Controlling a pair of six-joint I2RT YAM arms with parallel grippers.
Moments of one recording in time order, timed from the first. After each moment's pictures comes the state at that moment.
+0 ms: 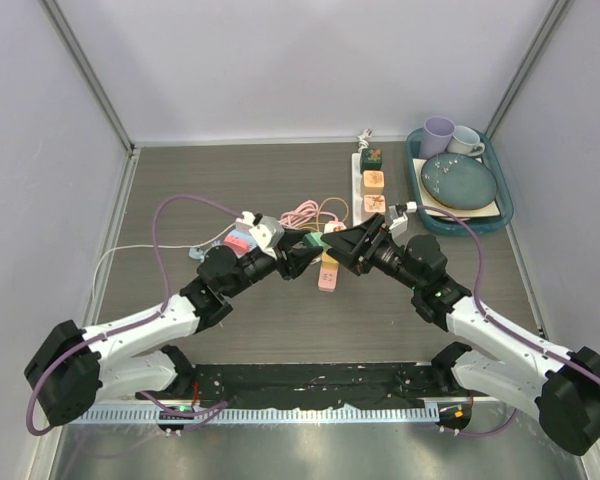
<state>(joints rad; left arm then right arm) -0.85 1.08 0.54 0.68 0.15 -0.10 0.60 0.94 0.49 0.41 -0.27 1.31</state>
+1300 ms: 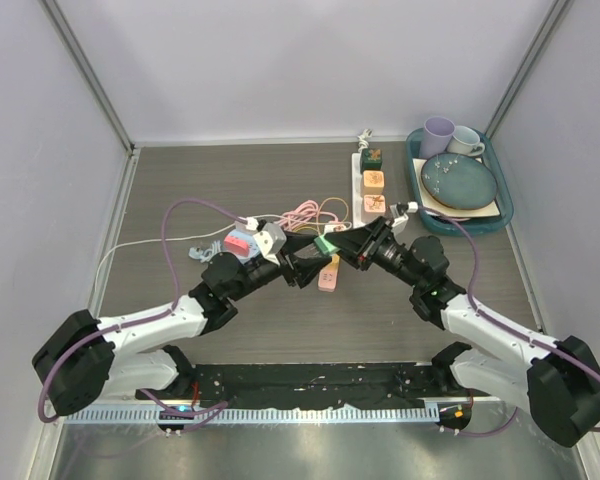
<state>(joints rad) -0.86 1.16 0.50 0.88 0.21 -0.15 0.56 1.03 0.42 0.68 -0.34 1.49</state>
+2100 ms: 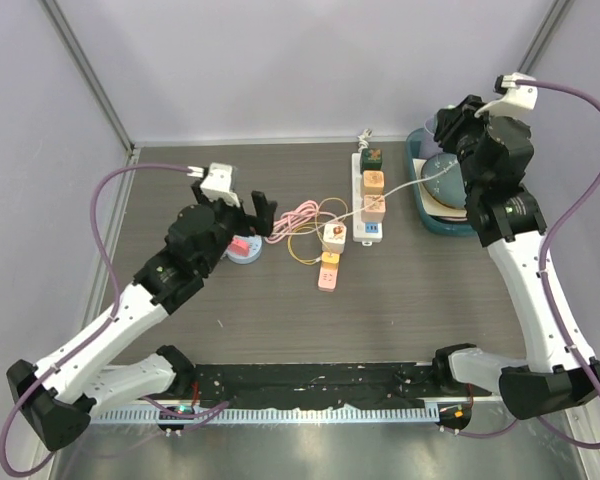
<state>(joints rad) -0.74 0.96 0.92 -0.03 -0.32 -0.19 0.20 1.18 1.44 -0.21 0.27 0.30</state>
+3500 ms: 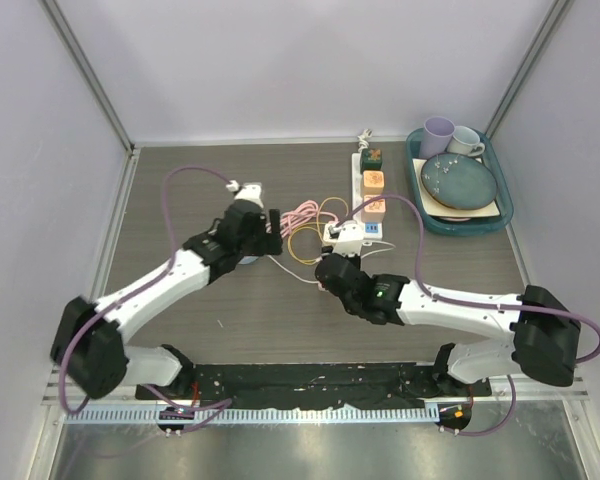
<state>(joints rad) -0.61 1.21 0.90 -0.31 -0.23 -0.46 1.09 1.32 0.80 -0.20 0.74 0.63</state>
